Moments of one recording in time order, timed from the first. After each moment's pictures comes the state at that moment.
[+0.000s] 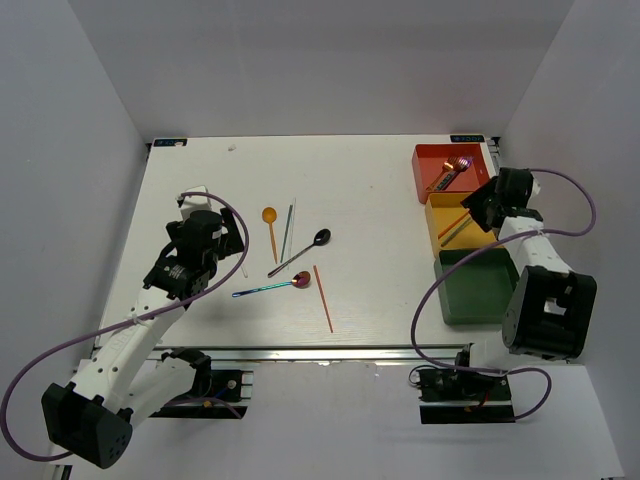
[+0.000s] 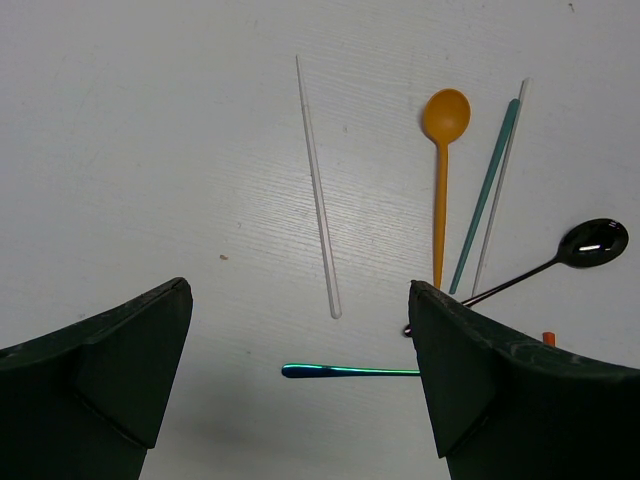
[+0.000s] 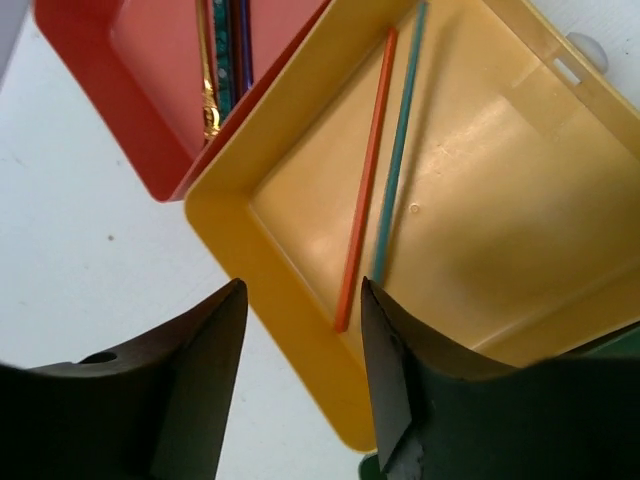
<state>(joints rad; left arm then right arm) -0.40 0.92 0.82 -0.51 -0.50 -0.42 -0.15 1.51 1.02 -0.24 0.01 0.69</state>
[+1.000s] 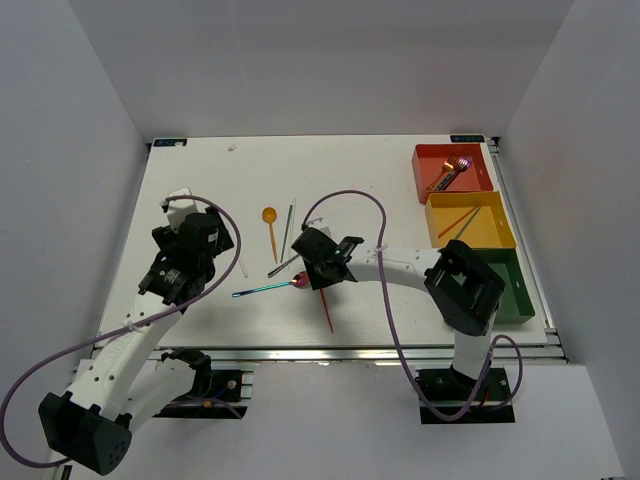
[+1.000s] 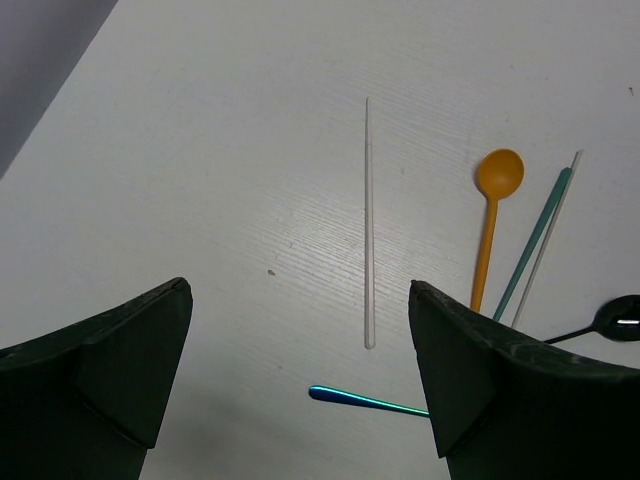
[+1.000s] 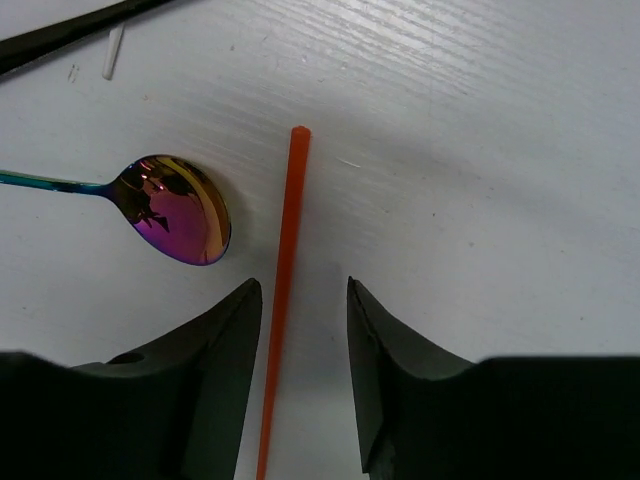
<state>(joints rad) -0.39 0.88 0.82 -0.54 -0.68 -0.48 1.01 1.84 1.24 -0.48 0.28 0.52</state>
